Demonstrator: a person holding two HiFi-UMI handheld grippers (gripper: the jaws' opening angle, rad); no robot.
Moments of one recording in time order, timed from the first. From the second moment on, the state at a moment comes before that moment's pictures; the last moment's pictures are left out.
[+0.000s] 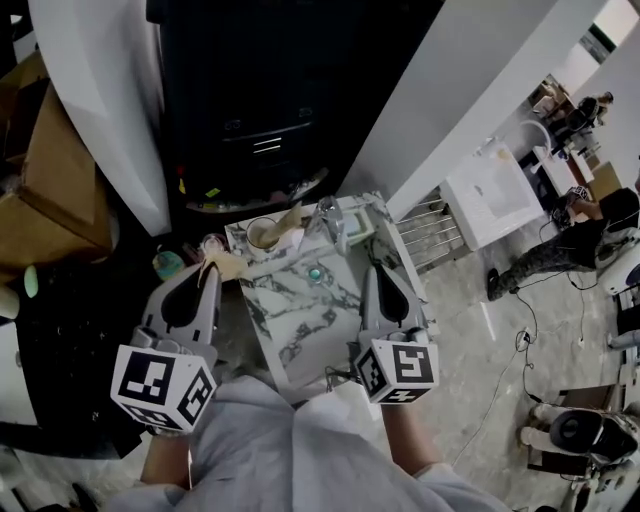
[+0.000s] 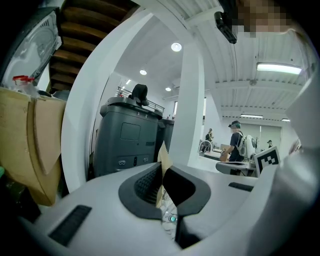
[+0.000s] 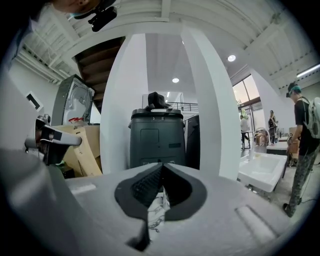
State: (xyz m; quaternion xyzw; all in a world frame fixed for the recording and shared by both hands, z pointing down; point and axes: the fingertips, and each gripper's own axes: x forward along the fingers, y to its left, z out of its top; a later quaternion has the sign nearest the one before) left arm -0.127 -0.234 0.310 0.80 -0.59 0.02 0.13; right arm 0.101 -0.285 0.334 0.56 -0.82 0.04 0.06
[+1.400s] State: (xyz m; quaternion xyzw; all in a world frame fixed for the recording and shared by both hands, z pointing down) left arm -0.117 -0.331 0.362 0.82 -0.55 0.05 0.14; right arm 0.155 -0.244 0.369 0.64 -0.76 0.09 0.09
